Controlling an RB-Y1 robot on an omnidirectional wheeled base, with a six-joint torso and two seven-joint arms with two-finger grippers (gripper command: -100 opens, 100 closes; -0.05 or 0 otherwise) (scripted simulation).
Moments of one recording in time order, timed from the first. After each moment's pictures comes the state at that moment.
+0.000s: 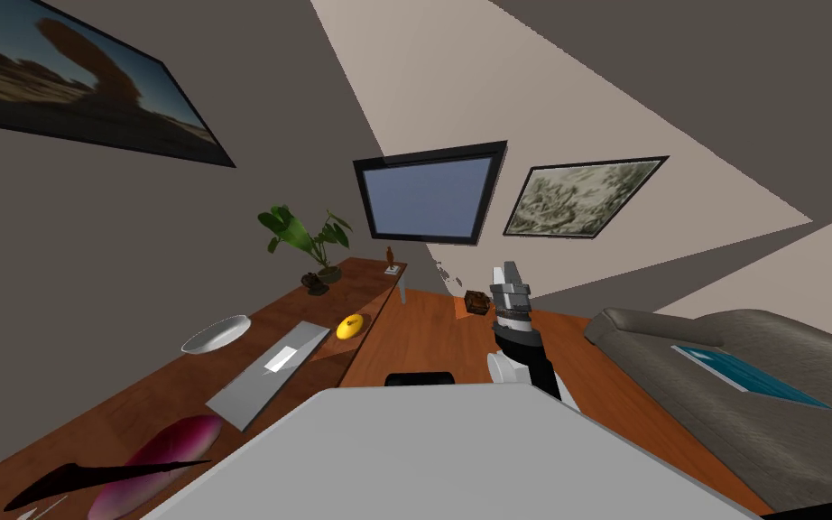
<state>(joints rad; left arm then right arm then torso) 0.99 1.64 -1.03 -1.17 0.63 -0.72 0.38 0.54 0.04 0.04 -2.28 0.07 -0.56 0.17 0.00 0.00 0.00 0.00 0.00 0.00</state>
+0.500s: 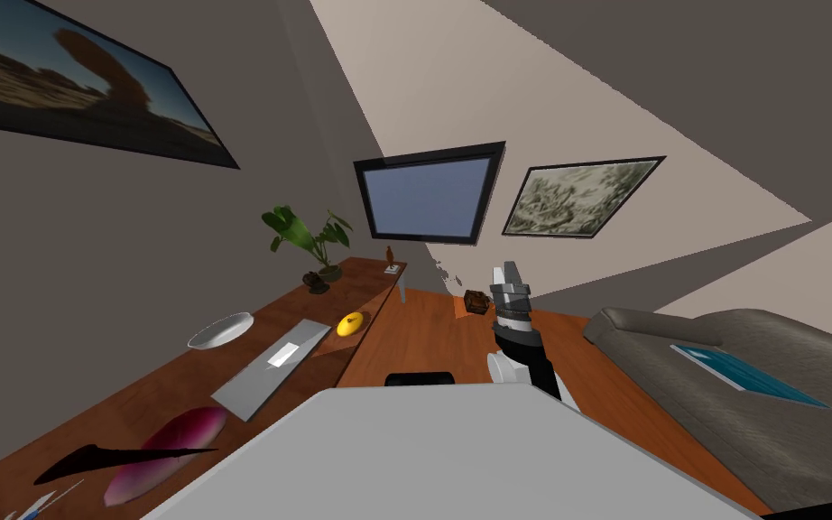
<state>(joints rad) 1.02 1.73 -1.04 -1.21 0.67 -0.77 0.39 0.54 0.04 0.04 -2.28 0.07 -0.56 0.17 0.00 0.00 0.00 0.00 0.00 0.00</state>
